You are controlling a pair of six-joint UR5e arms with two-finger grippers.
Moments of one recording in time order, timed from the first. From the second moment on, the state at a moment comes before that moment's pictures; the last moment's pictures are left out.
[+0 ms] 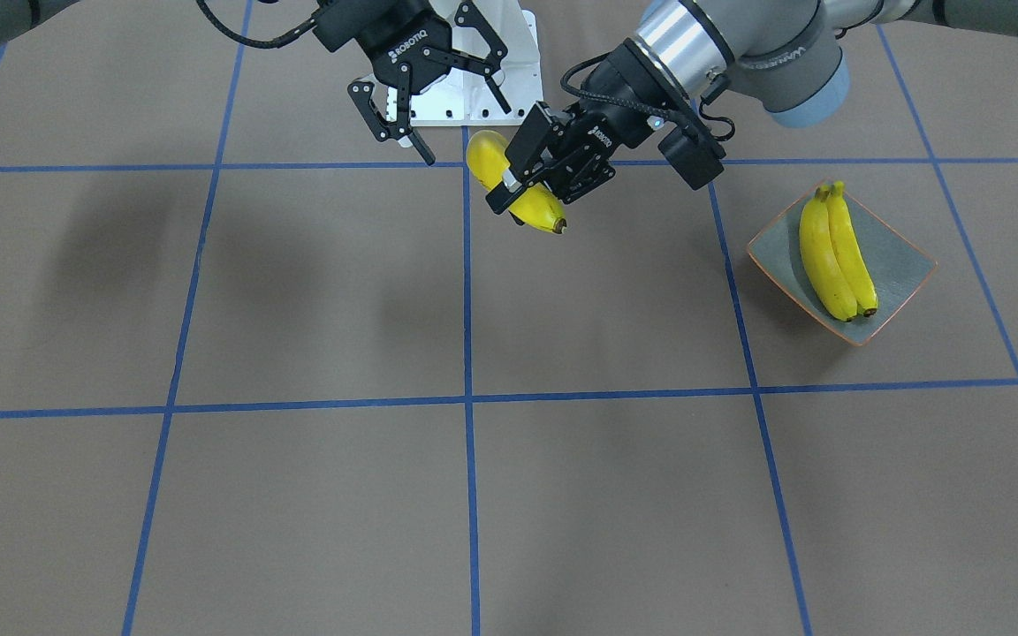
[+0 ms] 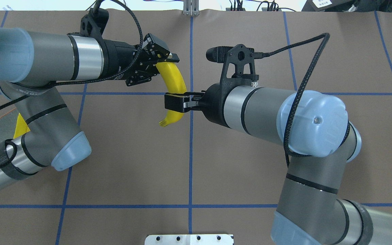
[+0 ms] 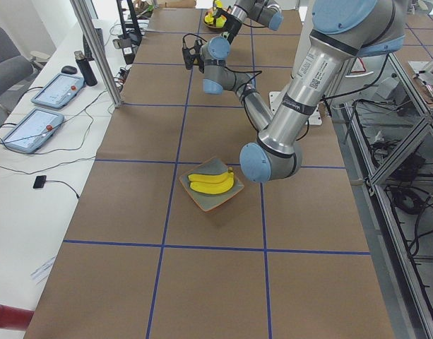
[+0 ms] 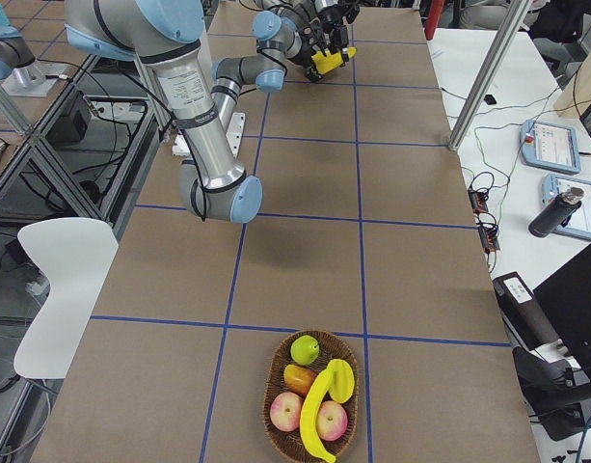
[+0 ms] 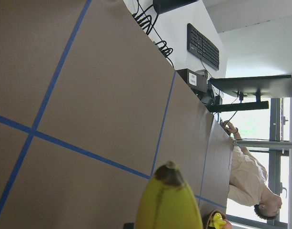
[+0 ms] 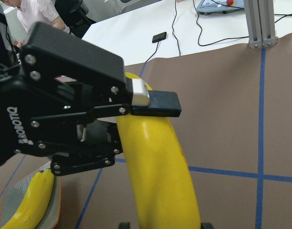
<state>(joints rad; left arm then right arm) -0.72 -2.13 -1.81 -2.44 -1.90 -1.87 0.48 -1.00 2.07 -1.20 1.55 1.16</state>
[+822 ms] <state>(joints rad) -0.75 -1.90 -1.94 -2.43 -1.90 -1.86 0.96 -1.14 1.89 -1.20 2.04 0.85</state>
